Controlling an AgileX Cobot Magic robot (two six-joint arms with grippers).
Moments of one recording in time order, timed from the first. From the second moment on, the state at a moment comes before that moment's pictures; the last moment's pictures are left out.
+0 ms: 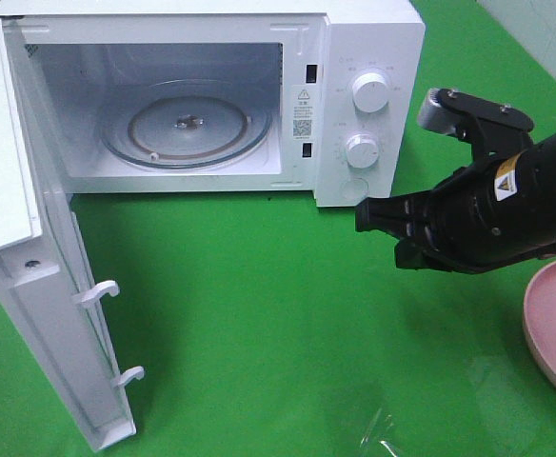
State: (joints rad) left arm 0.02 -0.01 -0.52 -0.11 1.07 0.00; right arm 0.52 1.43 -0.68 -0.01 0.28 0.50
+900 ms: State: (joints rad) left arm 0.02 -0.01 -0.52 -0.11 1.07 0.00; right arm 0.52 1.26 -0.68 -0.13 0.87 0.33
